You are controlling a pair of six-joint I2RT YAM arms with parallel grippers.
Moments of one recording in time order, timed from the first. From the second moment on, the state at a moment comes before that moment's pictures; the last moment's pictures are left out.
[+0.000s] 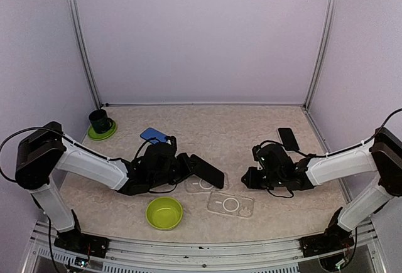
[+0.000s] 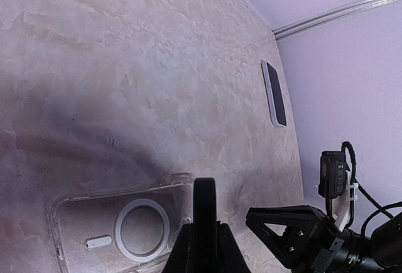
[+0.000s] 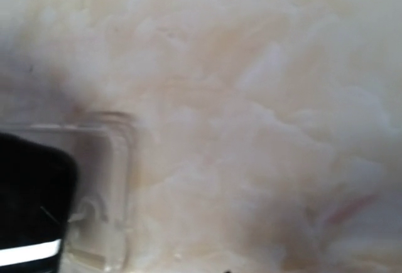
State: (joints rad) left arm -1.00 1.72 0.76 0.51 -0.20 -1.14; right arm 0.83 1.49 0.59 0.10 0.08 0.77
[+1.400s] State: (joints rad) left arm -1.08 1.79 0.87 0.39 -0.38 -1.21; right arm 0.86 1.69 0.66 0.26 -0.11 0.74
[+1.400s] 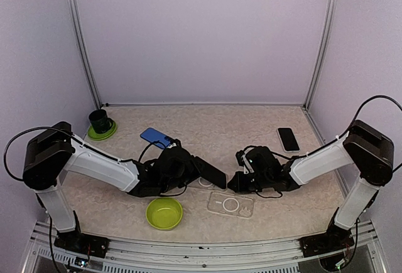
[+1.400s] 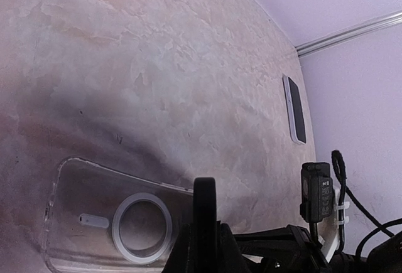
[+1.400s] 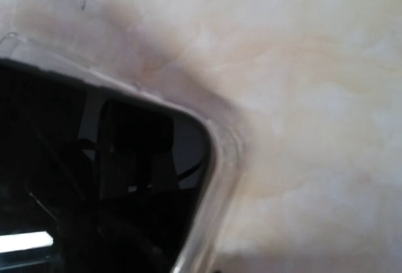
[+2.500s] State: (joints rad) left arm -1.00 1.82 0.84 0.53 -0.20 -1.13; right arm 0.86 1.77 0.83 0.06 0.05 0.64
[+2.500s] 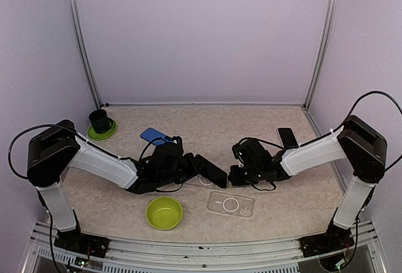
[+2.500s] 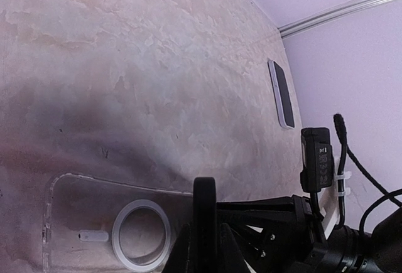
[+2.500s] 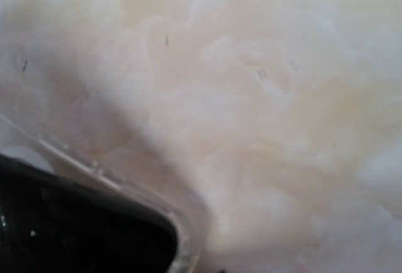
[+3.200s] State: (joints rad) left arm -0.97 1.82 0.75 0.65 -0.04 -1.14; right arm 0.81 1.69 0.70 0.22 -0.05 0.60
